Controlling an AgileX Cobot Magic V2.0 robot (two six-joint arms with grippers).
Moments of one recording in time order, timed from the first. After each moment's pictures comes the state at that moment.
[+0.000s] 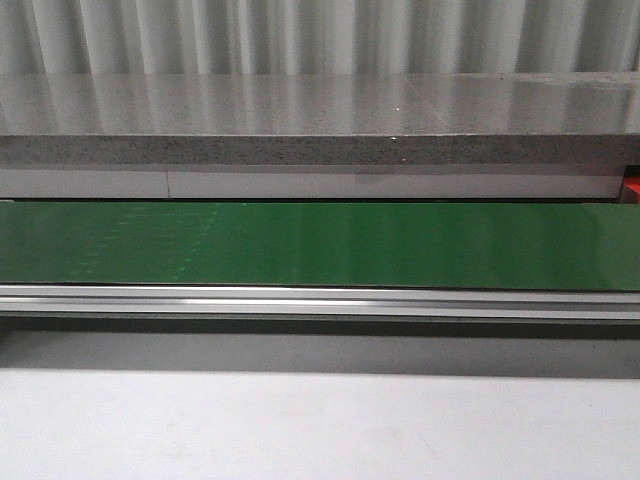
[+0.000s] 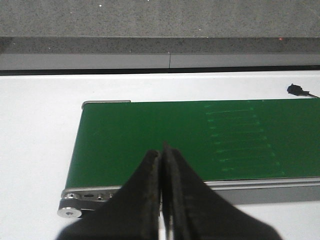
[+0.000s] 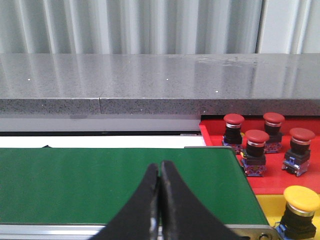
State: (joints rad) left arm 0.03 0.49 -0.56 -0.31 0.58 0.28; right arm -0.06 -0.01 0.03 -0.02 0.02 0.04
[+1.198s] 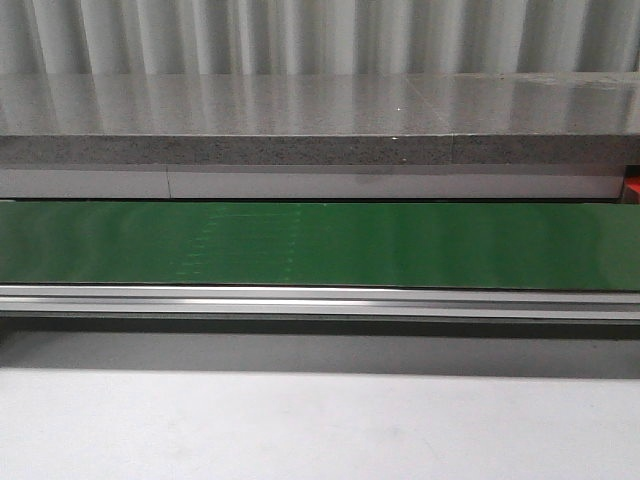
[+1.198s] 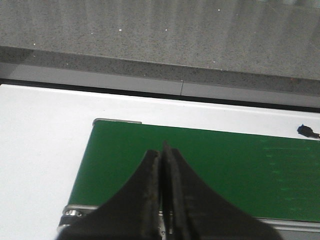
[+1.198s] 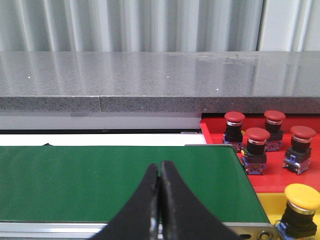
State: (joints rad) left arm -0.02 0.46 -0.46 -0.20 0.37 0.08; right arm -0.06 -0.01 0.03 -0.02 0.02 0.04
